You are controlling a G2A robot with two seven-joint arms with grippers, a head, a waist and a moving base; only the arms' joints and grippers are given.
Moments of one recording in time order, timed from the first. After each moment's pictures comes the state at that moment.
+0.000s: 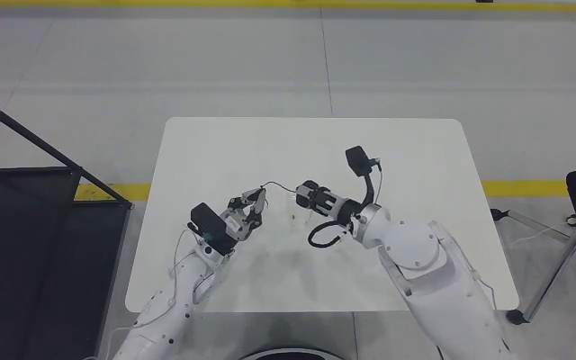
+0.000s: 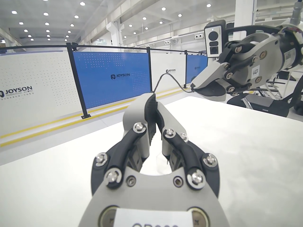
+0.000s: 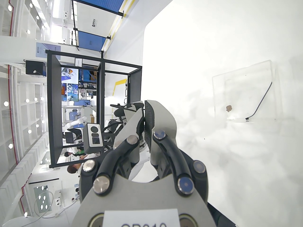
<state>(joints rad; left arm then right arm) 1.29 -1.23 -1.18 -1.42 1.42 -0.31 0.77 -1.04 -1.21 1.07 -1.89 -0.11 0.44 0.61</state>
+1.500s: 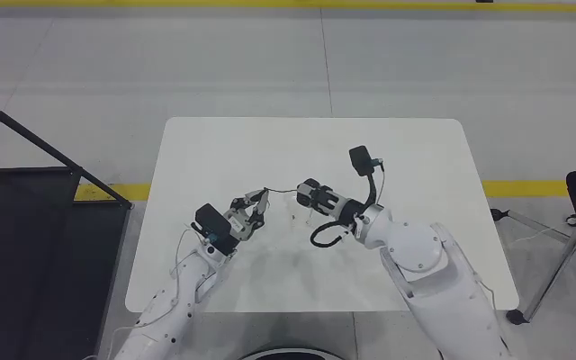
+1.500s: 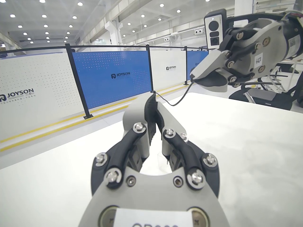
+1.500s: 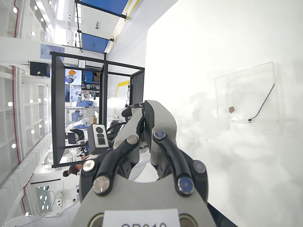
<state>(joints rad) 1.28 -1.24 -1.18 -1.41 1.48 -0.30 0.76 -1.07 -1.22 1.10 -1.90 -0.07 0.40 0.58</state>
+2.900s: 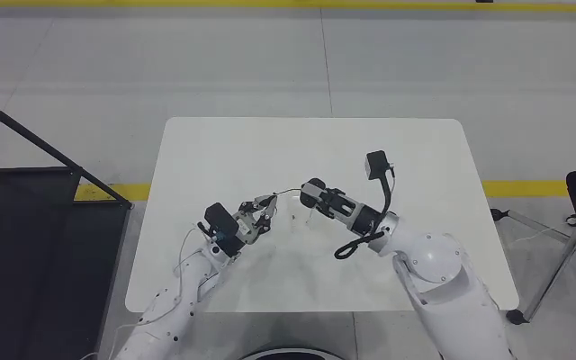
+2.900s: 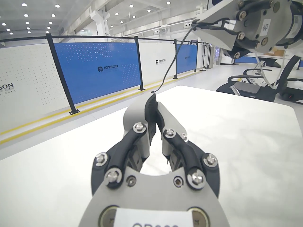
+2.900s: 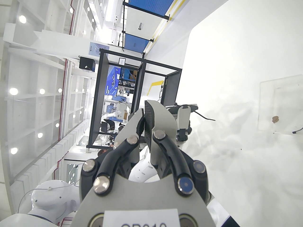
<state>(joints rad) 1.26 -1.24 -1.16 -1.38 1.47 -0.39 0.72 -1.17 -1.21 1.19 -1.90 0.10 0.13 0.60</state>
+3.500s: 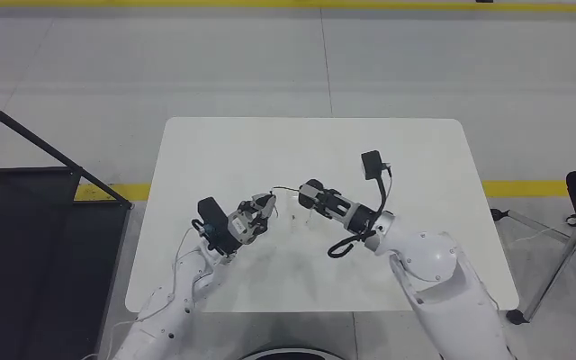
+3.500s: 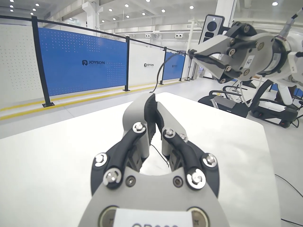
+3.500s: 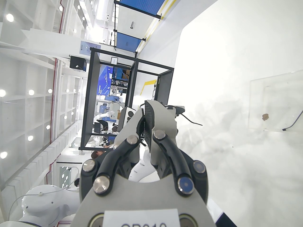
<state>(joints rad) 1.27 -1.24 -1.18 -1.39 1.33 -0.54 0.69 -1.15 -1.21 1.16 -1.90 0.02 0.20 0.58</state>
